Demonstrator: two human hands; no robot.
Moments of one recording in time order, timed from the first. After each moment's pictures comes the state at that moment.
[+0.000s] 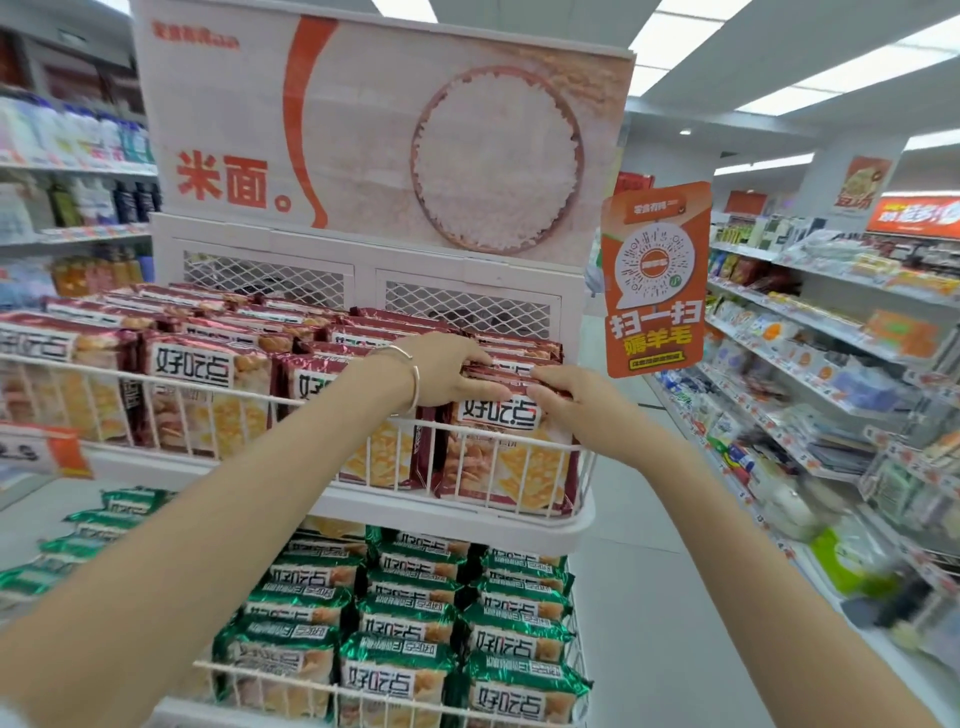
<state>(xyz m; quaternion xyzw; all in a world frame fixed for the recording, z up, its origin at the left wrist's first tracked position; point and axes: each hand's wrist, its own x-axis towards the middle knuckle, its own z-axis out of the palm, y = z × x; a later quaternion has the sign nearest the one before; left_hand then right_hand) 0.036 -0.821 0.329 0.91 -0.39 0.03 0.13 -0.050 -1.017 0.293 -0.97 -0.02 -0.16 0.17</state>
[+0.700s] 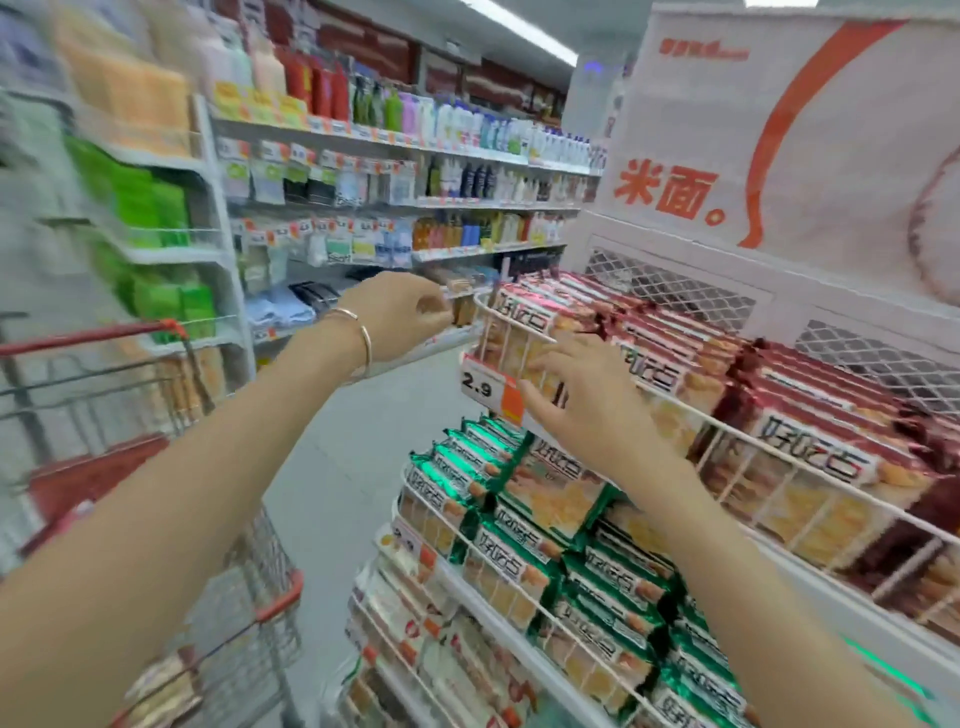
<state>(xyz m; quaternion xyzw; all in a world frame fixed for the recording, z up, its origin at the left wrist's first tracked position) 0.035 -0.397 0.301 0.97 -0.04 0.17 0.19 0.028 -0.645 0.271 -0.90 -0.32 -0.26 0.13</state>
